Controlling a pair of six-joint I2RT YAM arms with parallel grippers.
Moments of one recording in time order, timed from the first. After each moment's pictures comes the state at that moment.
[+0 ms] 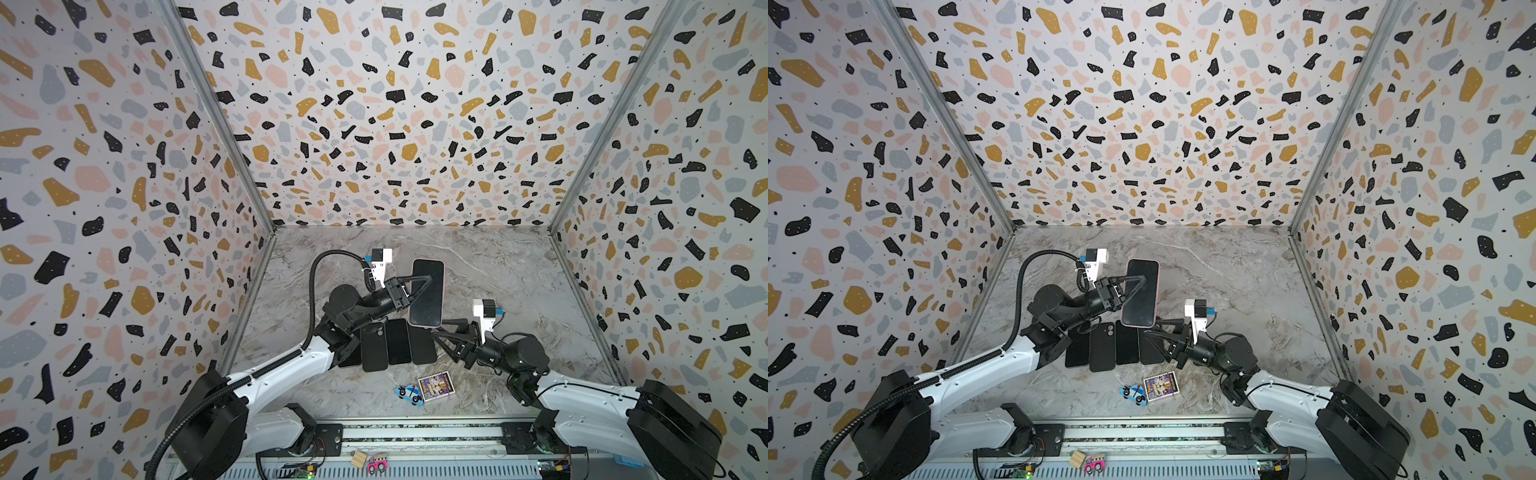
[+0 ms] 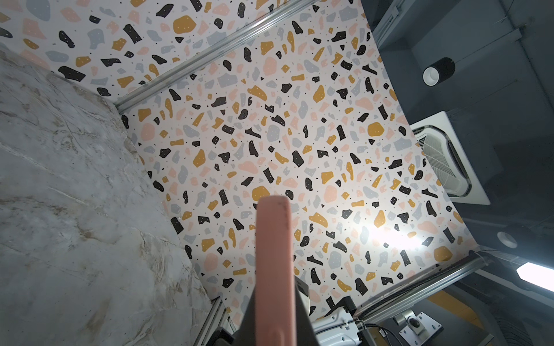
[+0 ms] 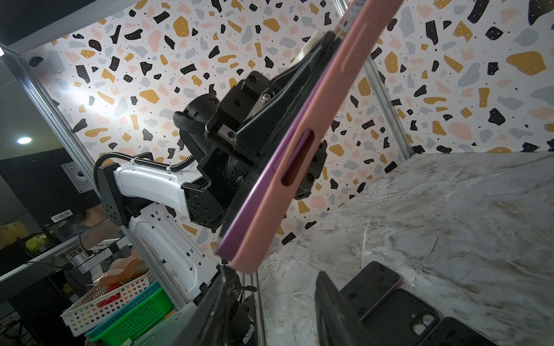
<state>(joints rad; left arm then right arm) -0.69 1.22 0.68 0.79 0.49 -1.25 0.82 1.10 0.23 1.20 -0.45 0.67</state>
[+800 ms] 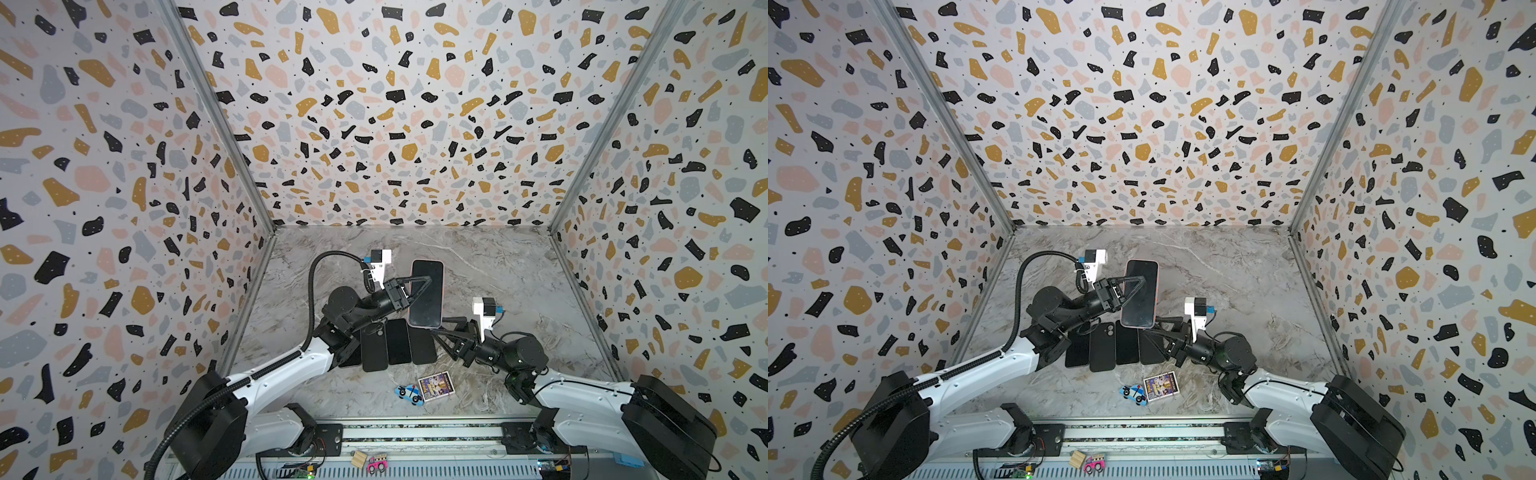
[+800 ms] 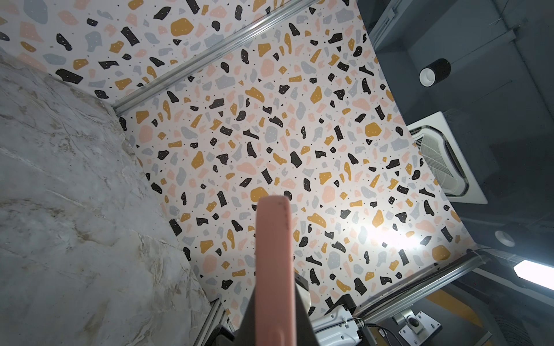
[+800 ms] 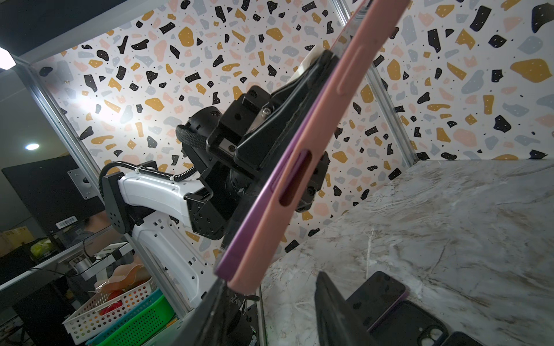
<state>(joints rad) -0.69 1.21 0.67 0.81 0.49 -1.25 0.82 1.13 0.24 1.25 -0.44 0.68</state>
